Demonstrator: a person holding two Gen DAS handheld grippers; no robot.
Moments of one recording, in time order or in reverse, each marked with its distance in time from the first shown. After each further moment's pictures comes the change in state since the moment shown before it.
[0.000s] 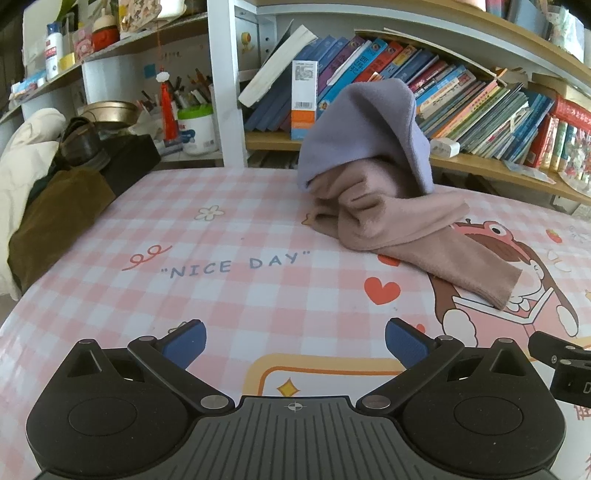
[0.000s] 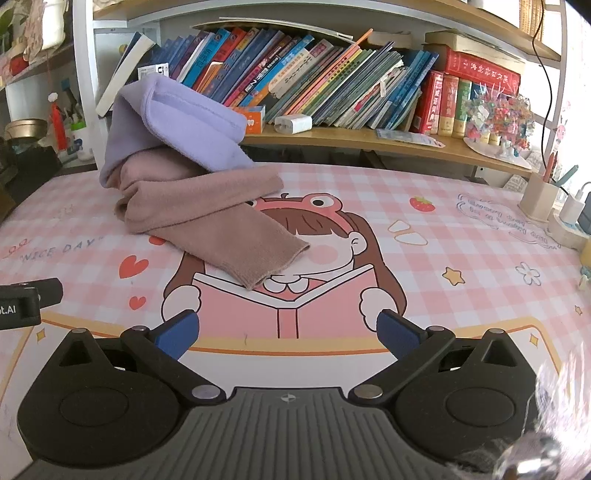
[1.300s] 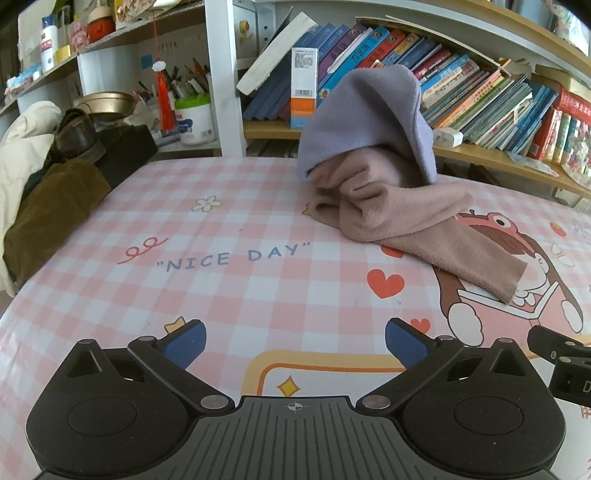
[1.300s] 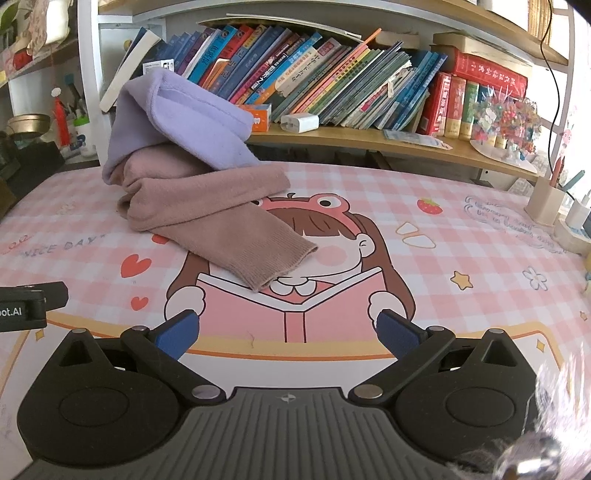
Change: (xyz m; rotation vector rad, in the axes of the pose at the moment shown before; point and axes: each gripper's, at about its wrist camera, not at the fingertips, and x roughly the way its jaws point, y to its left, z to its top) left arm 0.013 0.005 -0.003 -0.001 0.032 -0.002; right arm 0.006 0.005 0.001 -0.014 0.002 -0.002
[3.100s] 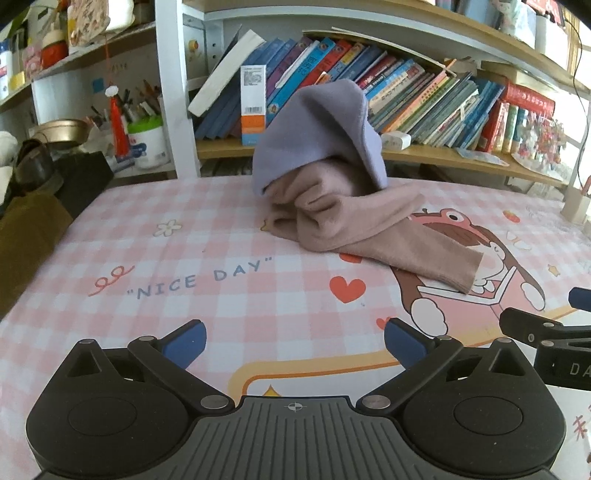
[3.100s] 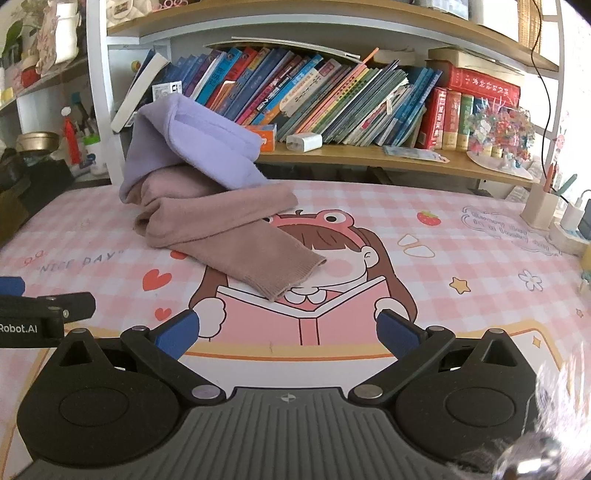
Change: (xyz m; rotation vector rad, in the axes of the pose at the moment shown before) left arm -0.010 0.004 0.001 0.106 -0.038 -0.141; right arm -0.022 0.004 -0.002 0.021 -0.036 0.020
